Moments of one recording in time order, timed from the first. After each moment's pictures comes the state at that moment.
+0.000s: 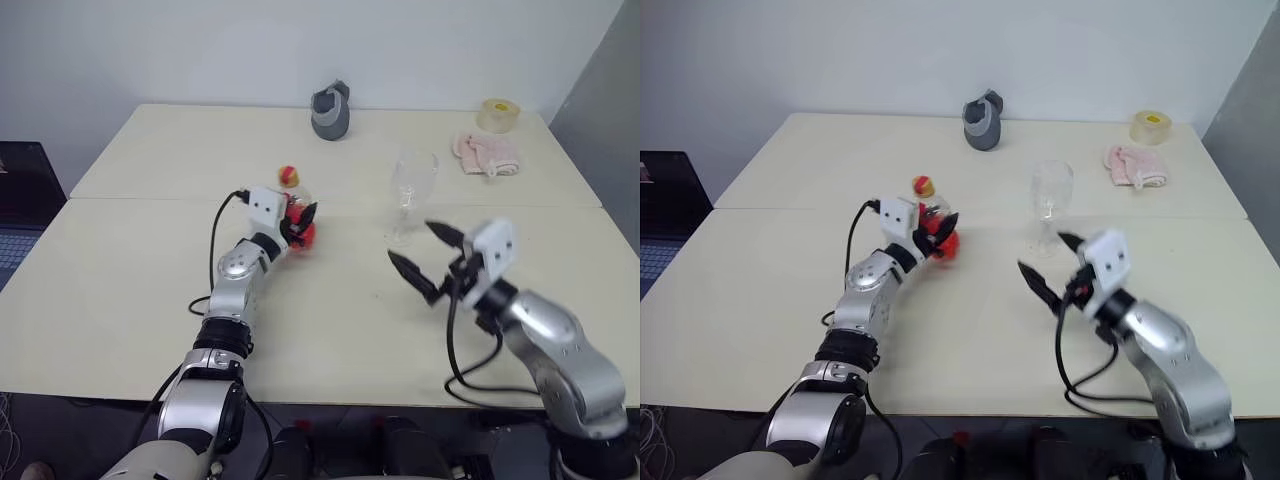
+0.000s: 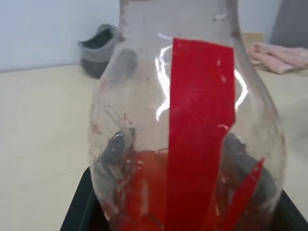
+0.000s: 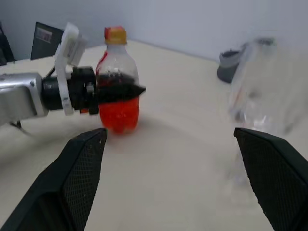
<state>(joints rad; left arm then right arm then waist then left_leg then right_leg) -0.68 0.20 0.04 0.56 -0.16 -0.04 -0.52 -0.26 -0.42 0.00 -0.59 0.43 0.59 0.40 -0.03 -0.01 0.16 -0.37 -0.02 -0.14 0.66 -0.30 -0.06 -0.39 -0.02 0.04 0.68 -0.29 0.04</state>
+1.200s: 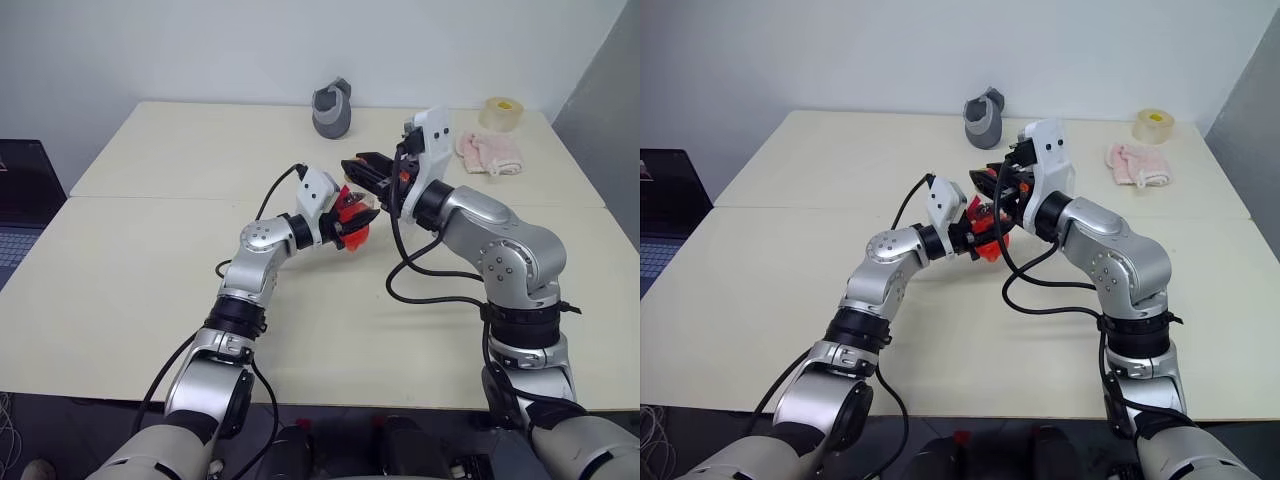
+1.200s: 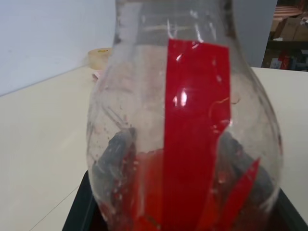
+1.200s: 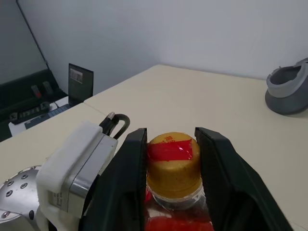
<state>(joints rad) -0.78 0.19 -0.08 0.46 -0.18 0.08 -0.85 -0.79 -0.20 -0.01 -0.24 0.53 0.91 0.31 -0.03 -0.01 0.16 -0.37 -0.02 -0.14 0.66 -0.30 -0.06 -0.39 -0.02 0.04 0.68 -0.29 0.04</state>
